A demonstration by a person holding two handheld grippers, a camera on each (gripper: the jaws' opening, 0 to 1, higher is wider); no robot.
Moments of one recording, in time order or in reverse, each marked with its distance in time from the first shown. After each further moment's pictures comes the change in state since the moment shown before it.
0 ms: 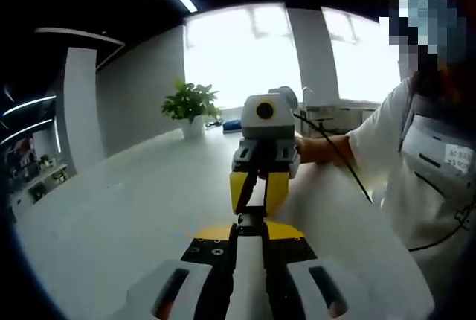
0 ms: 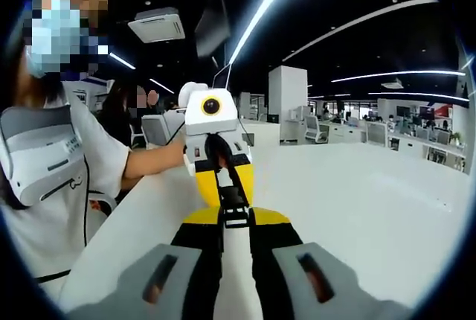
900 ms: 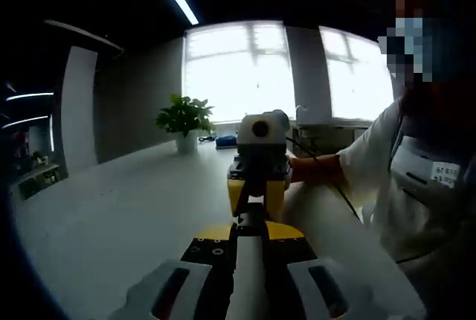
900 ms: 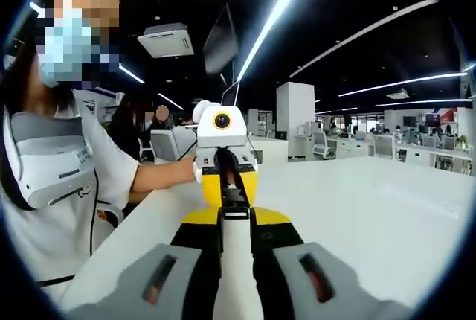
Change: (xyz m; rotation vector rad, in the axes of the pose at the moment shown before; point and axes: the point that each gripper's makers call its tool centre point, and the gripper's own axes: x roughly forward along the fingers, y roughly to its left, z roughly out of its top) left arm -0.006 -0.008 0.014 -0.032 -0.092 -0.063; right arm -0.004 0.008 0.016 0.001 -0.092 0.055
